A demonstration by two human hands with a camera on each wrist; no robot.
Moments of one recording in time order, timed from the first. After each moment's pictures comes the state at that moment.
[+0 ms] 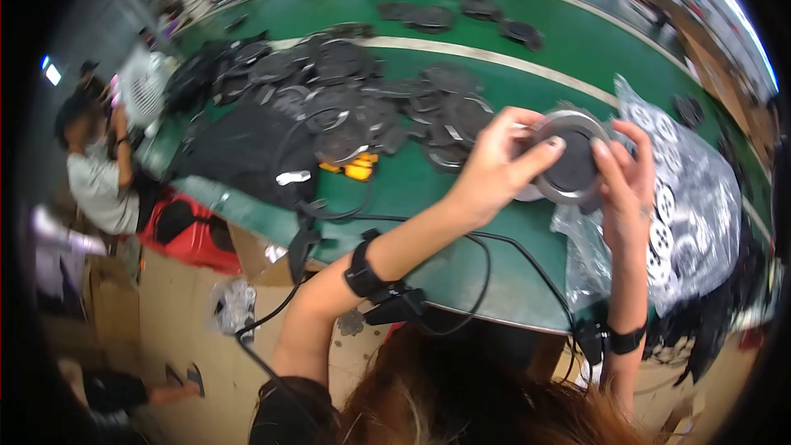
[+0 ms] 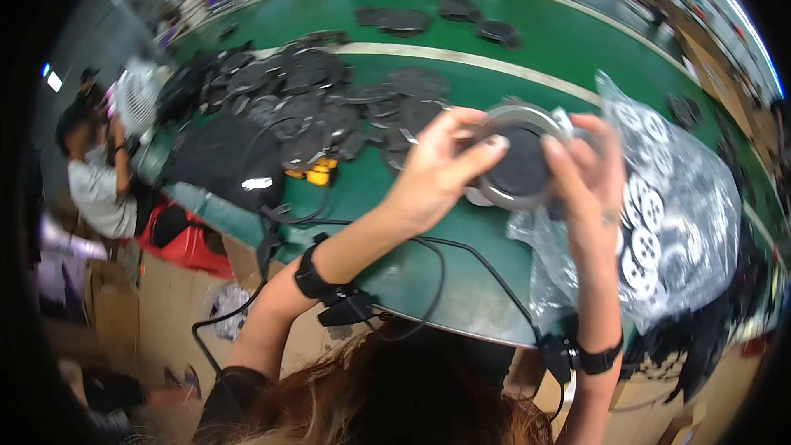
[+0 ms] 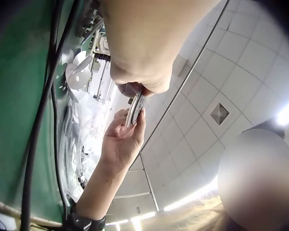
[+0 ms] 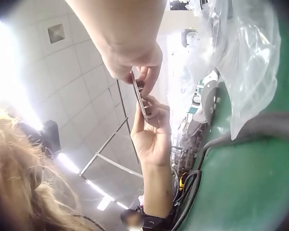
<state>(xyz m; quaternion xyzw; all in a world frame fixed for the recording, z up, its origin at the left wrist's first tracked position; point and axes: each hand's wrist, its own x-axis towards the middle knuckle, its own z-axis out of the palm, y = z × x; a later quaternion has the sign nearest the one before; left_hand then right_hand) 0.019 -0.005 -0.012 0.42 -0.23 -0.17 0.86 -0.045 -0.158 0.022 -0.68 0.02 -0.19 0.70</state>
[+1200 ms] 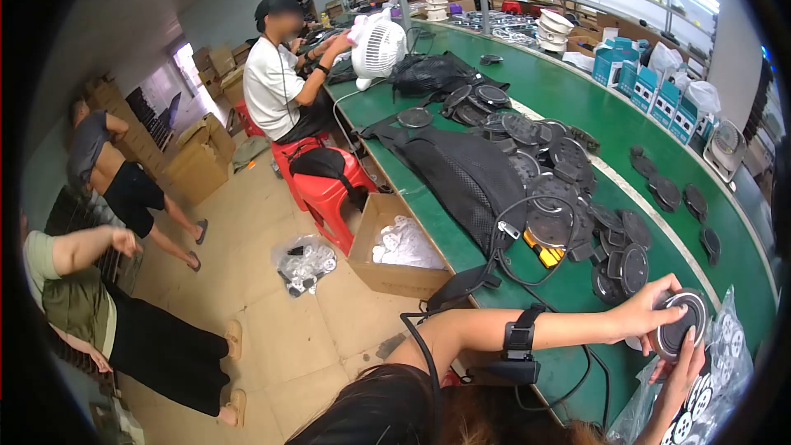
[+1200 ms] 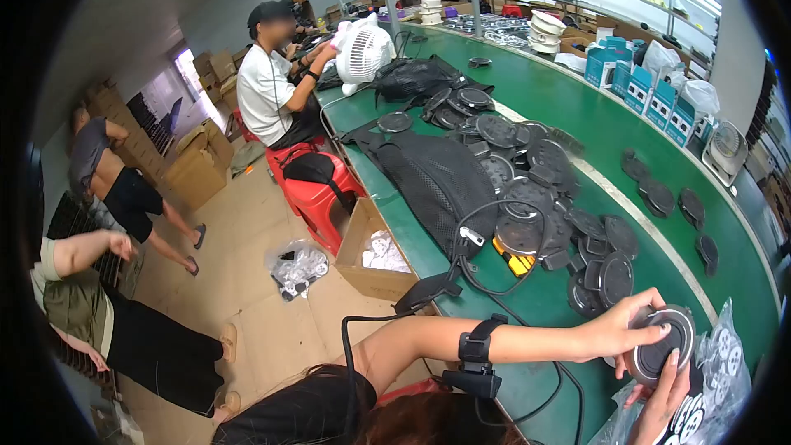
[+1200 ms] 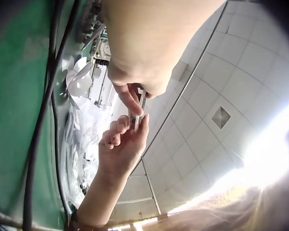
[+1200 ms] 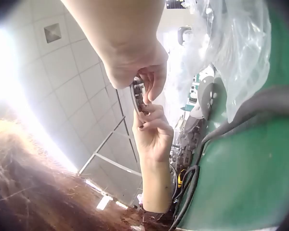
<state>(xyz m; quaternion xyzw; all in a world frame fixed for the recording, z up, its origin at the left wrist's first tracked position) 0.013 0.006 0.000 0.44 -0.25 -0.21 0.84 -0.045 -0.156 -0.001 -0.73 0.10 -0.13 0.66</state>
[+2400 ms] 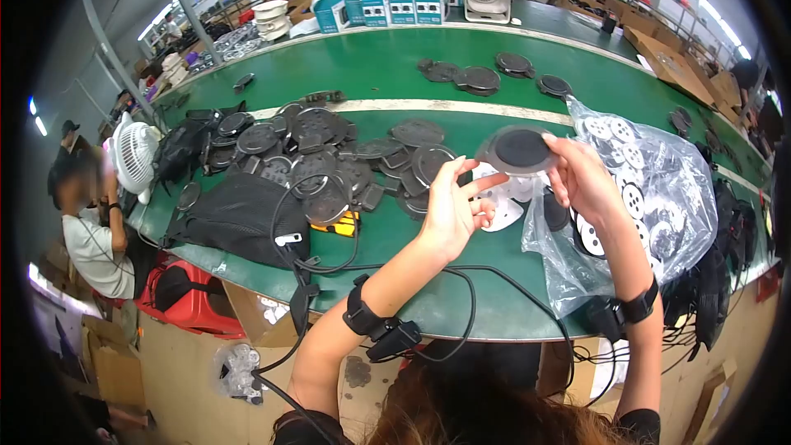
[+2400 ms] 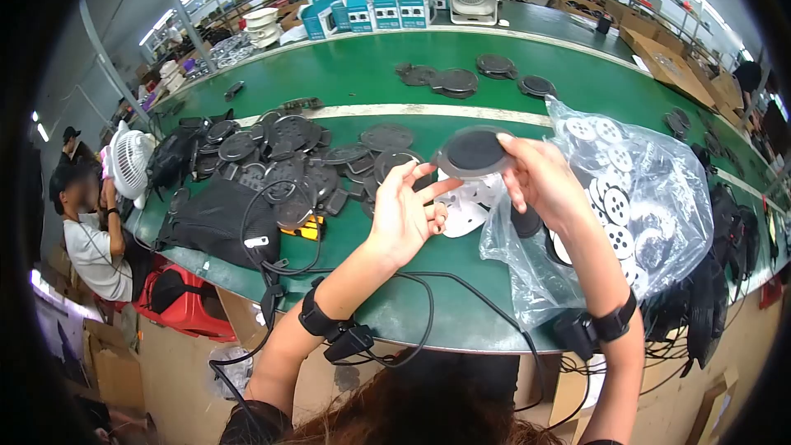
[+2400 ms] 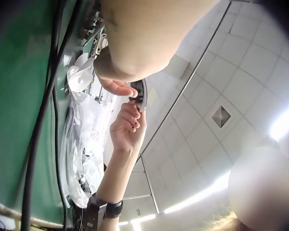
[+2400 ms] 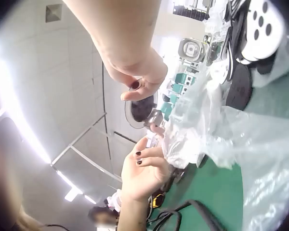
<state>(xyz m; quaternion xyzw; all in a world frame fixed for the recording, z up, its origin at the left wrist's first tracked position) 0.025 0.008 -0.009 0.39 -0.03 -0.33 0.86 -0.020 -0.179 0.049 -0.66 0.05 0.00 0.75</state>
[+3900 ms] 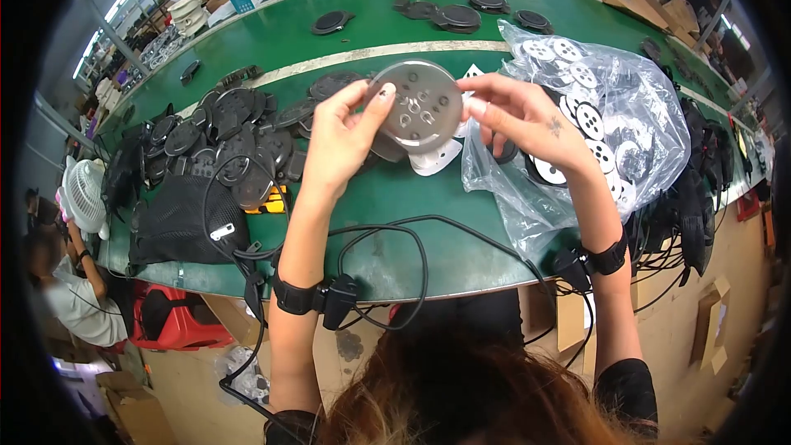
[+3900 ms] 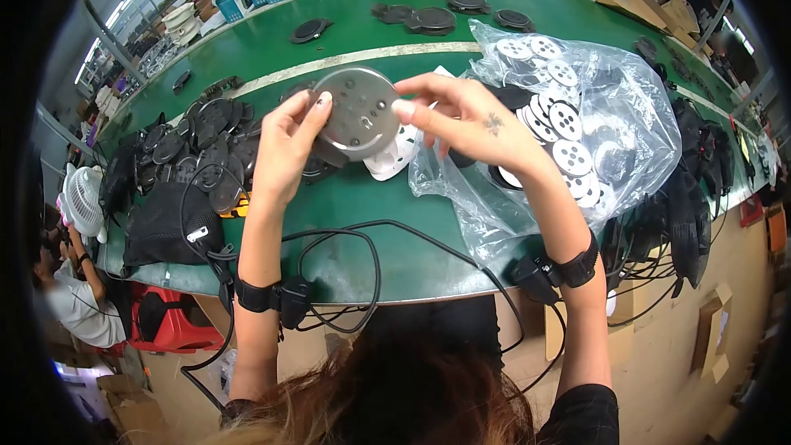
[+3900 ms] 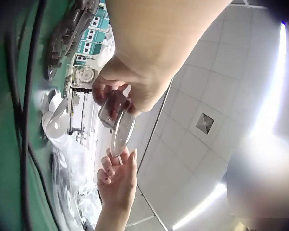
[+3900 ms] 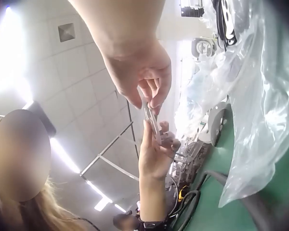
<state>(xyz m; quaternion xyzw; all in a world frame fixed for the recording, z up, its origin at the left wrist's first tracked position) 0.044 0.026 0.015 0.65 -0.28 -0.11 0.70 -0.045 -0.183 0.040 -0.80 -0.08 -0.03 0.60</state>
